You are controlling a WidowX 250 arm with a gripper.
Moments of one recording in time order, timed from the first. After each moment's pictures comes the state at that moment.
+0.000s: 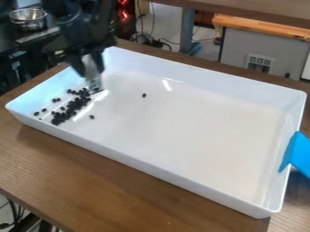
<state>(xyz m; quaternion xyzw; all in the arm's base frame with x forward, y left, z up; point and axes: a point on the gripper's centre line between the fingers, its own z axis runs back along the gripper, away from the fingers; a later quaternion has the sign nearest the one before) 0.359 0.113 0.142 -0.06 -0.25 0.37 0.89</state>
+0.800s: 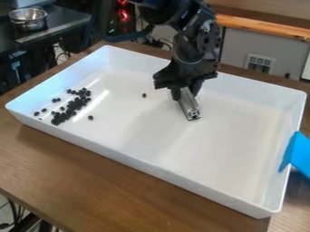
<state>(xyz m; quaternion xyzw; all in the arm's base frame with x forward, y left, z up) 0.434 -0.012 0.098 0.02 -0.29 0.35 0.89</state>
